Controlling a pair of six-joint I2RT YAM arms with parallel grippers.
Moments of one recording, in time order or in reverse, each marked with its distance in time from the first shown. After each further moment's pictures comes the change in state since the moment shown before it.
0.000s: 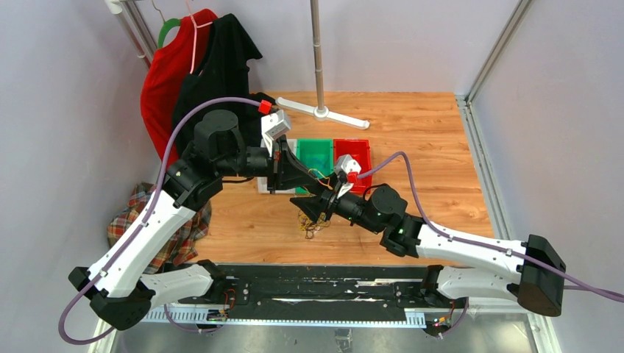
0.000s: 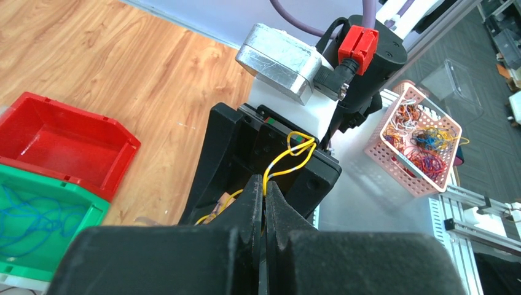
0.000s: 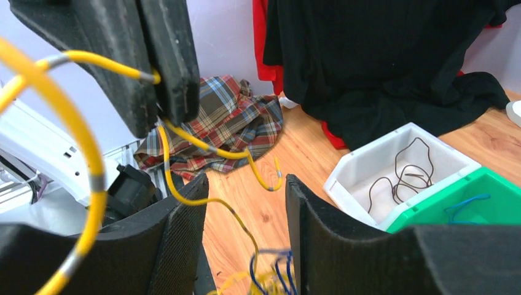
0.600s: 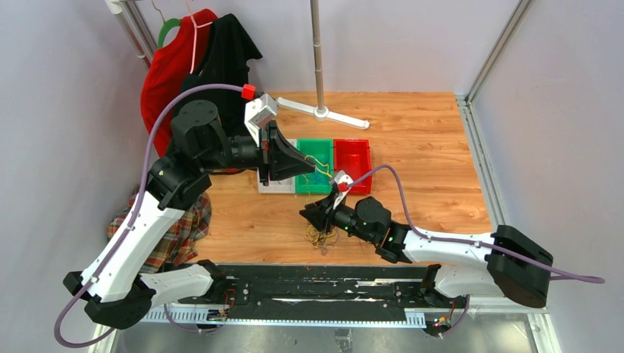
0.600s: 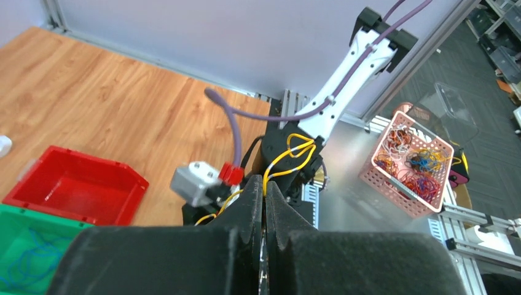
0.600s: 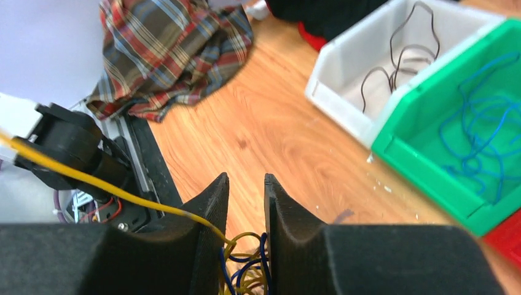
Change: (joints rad) left arm -0.003 0.006 0.131 0.022 0.000 -0.045; right arm -0.025 0.114 -0.185 0.129 0.058 0.112
